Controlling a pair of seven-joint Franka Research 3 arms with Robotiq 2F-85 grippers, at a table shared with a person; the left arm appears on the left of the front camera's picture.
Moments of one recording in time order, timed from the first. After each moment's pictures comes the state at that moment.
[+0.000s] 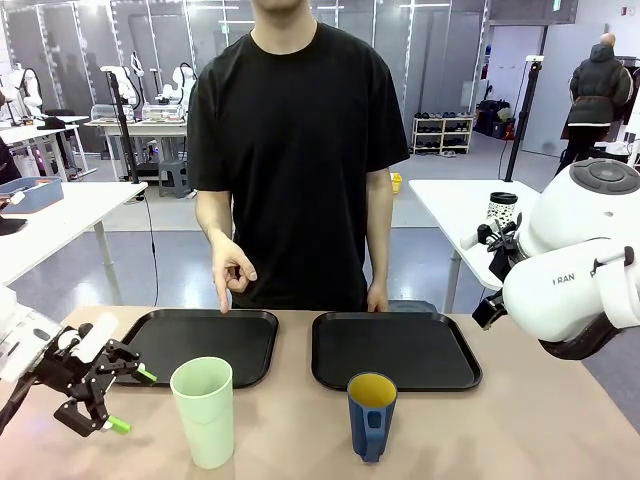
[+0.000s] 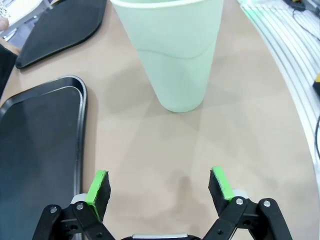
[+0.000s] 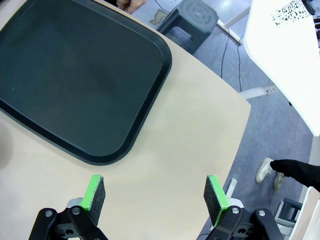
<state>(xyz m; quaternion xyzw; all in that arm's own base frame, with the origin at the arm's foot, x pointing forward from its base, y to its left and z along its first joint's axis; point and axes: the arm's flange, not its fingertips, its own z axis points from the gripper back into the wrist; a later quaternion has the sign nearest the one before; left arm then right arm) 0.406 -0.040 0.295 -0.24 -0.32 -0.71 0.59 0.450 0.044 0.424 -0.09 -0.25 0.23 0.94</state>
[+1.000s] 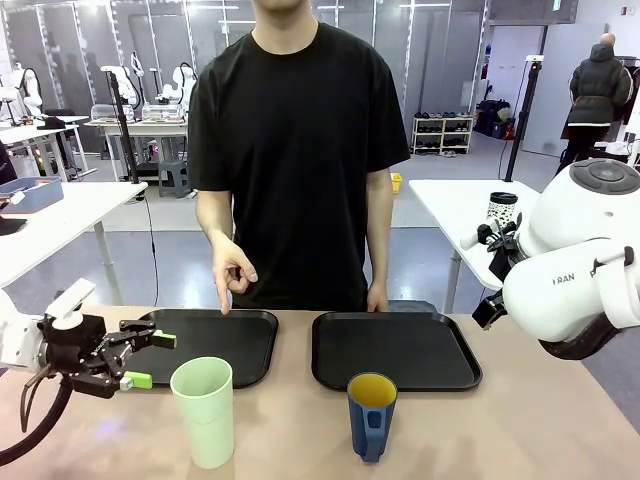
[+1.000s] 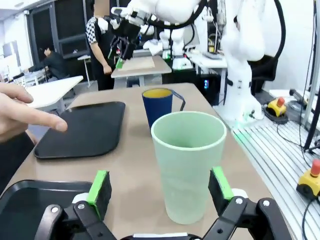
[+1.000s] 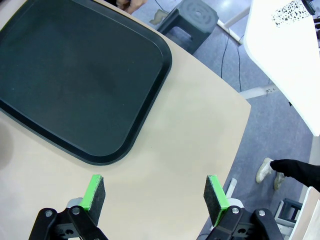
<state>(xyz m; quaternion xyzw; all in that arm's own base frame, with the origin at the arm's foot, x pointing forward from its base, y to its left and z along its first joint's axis) 0.430 -0.048 0.294 -0.47 -0.47 -0.56 0.49 0.450 0.044 0.424 -0.09 -0.25 0.23 0.94</state>
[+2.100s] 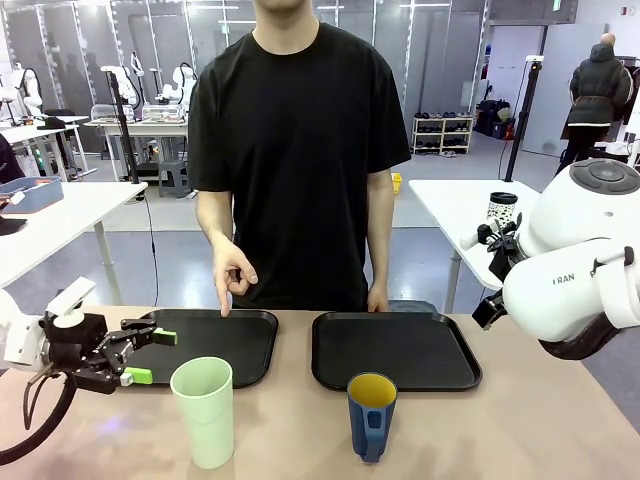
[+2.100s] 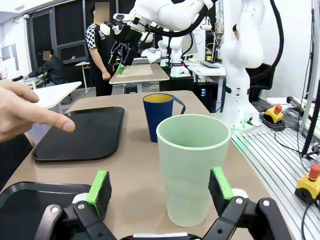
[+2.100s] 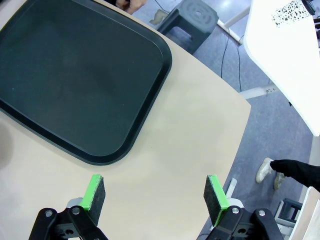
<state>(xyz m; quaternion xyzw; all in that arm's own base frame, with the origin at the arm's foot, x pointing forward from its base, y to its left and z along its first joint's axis) 0.440 -0.049 0.286 -0.49 -0.47 -0.55 0.48 0.450 0.044 0.424 -0.09 -0.25 0.23 0.94</state>
